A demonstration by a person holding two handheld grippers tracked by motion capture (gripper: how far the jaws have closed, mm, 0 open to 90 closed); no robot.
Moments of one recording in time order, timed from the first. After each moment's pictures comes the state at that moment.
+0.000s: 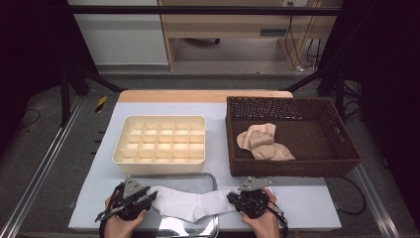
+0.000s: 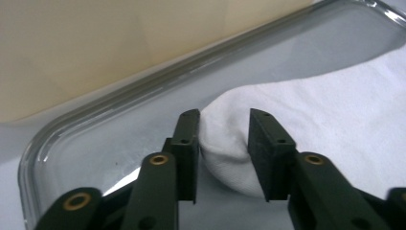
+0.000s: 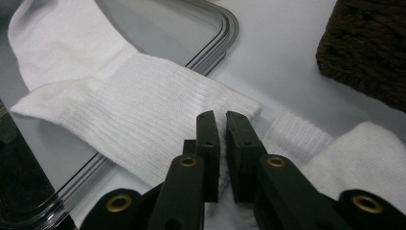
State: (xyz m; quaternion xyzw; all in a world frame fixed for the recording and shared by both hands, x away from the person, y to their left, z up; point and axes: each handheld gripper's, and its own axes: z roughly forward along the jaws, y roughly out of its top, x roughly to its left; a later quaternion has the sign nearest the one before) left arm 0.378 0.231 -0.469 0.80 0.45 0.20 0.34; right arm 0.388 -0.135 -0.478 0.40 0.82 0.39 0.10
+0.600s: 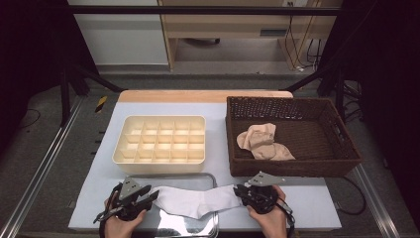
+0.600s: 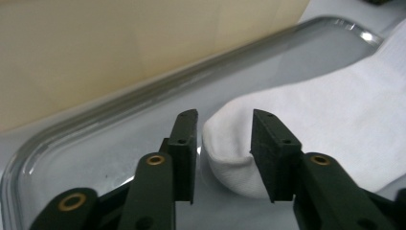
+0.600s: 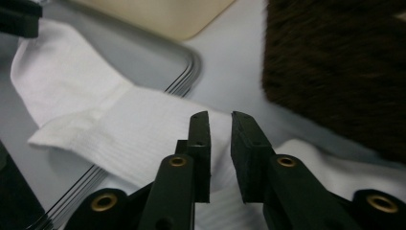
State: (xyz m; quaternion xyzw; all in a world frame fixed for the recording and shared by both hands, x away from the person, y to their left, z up) left arm 0.379 0.235 -0.465 0.78 0.45 0.19 0.40; right arm 0.390 -0.158 -0.458 0.42 0.79 0.42 0.14
